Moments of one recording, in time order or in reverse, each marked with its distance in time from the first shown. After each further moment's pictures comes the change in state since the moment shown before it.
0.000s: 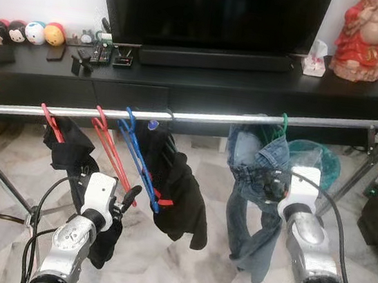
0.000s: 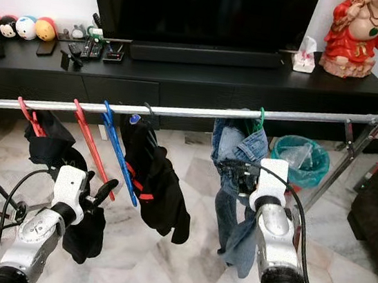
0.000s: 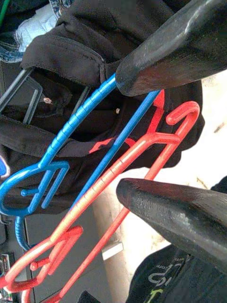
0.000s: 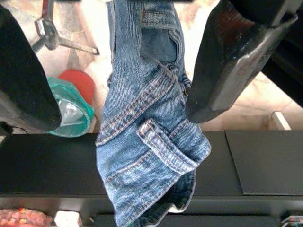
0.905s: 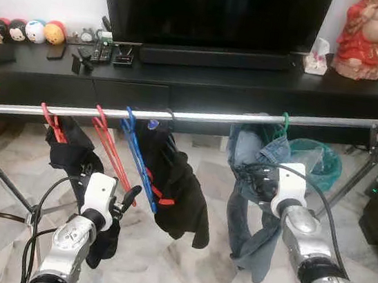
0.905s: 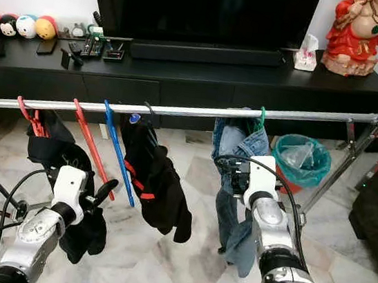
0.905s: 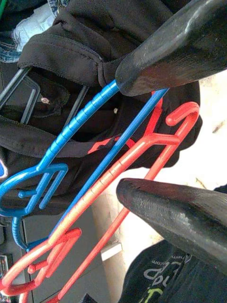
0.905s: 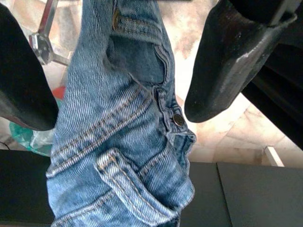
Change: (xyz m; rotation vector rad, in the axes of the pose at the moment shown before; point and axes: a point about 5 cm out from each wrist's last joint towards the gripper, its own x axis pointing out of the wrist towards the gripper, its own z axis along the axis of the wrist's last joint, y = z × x) left arm 0.000 0.000 0.000 0.001 0.001 -0.001; right arm 0.012 0.009 -0.008 -0.052 0.130 0.066
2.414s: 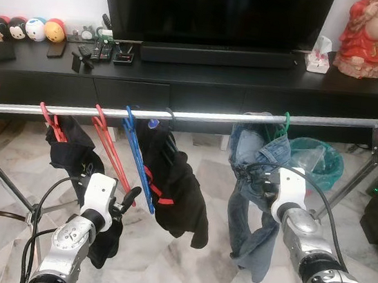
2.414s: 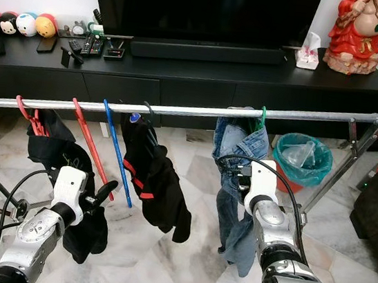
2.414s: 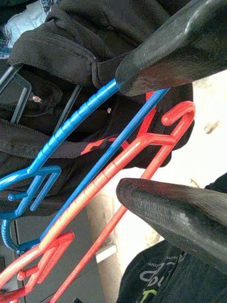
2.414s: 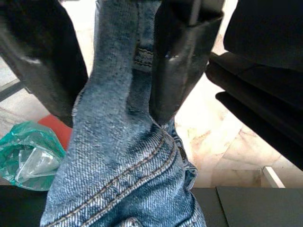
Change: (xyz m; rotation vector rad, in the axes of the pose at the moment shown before) left arm 0.000 0.000 -0.001 -0.001 0.016 -0.006; right arm 0.000 -0.002 -0.013 0.054 0.105 0.016
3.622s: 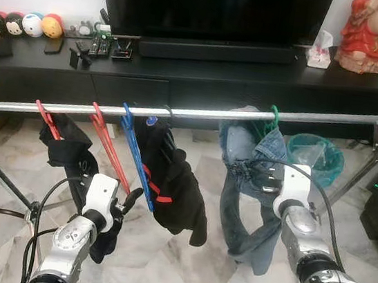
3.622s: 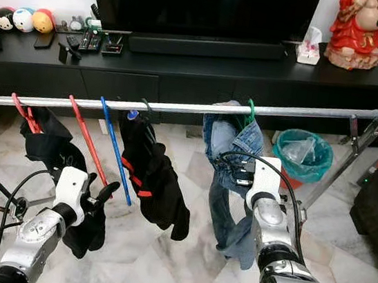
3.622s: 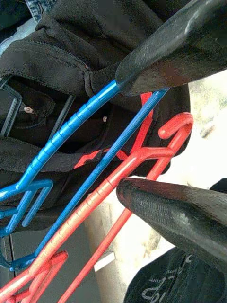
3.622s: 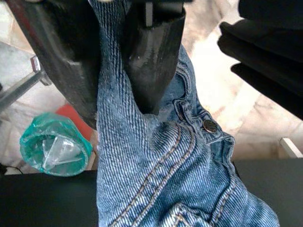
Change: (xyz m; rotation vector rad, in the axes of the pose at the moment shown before) left arm 0.001 -0.003 0.000 0.008 0.002 -0.024; right arm 0.000 0.002 0.009 0.042 -0.118 -0.094
